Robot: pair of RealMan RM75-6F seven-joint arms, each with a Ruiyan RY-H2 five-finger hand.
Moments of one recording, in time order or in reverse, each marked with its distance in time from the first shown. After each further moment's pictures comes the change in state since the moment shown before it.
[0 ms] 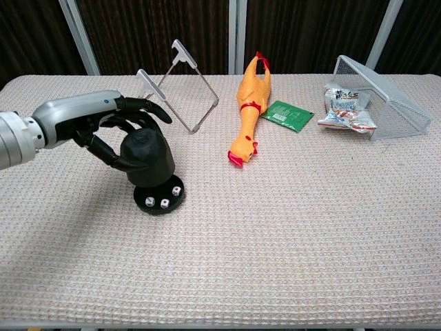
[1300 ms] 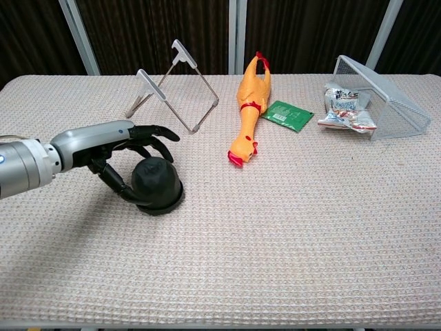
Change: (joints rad) left arm -0.014 -0.091 0.033 0.106 0.015 -0.057 -0.008; right arm -0.001 0.000 0.000 0.006 0.001 0.000 0.008
